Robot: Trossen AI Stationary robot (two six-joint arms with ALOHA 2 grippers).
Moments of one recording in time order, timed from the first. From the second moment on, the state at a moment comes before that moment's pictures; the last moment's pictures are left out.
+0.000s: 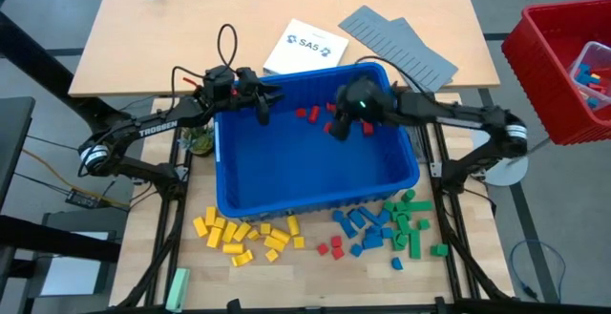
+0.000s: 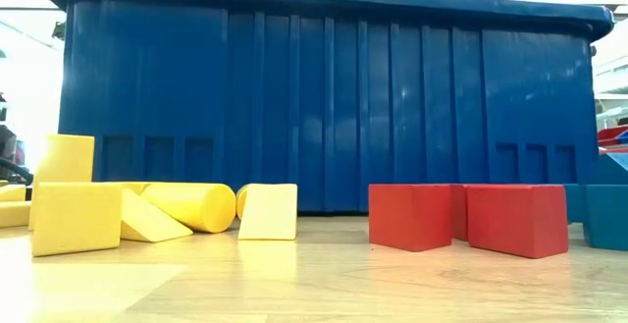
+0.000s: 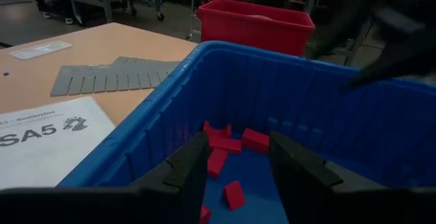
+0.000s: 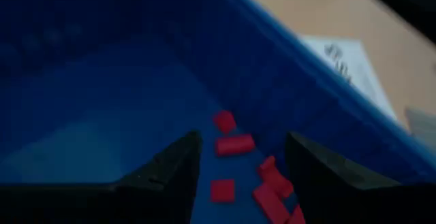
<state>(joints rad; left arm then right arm) 0.66 1.29 0.89 0.22 0.28 -0.06 -0.22 1.41 1.34 -0.55 0.42 0.02</state>
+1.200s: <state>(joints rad) 0.66 1.29 0.89 0.22 0.28 -0.06 -0.60 2.01 1.34 -0.49 -0.13 -0.13</state>
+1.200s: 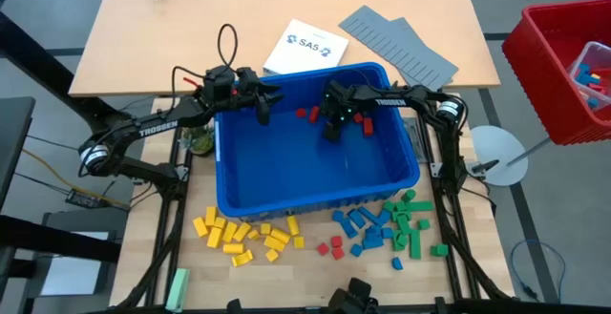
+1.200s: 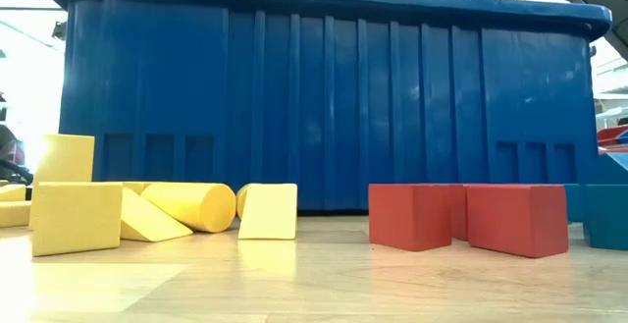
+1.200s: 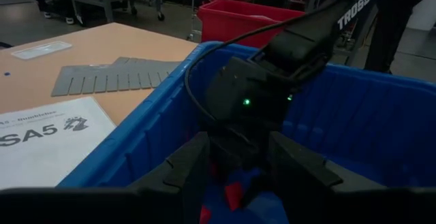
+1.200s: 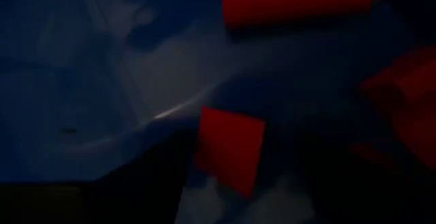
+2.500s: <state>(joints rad) 0.66 1.29 0.89 0.22 0.28 -0.06 -0.58 1.84 1.34 -0.52 -0.13 -0.21</state>
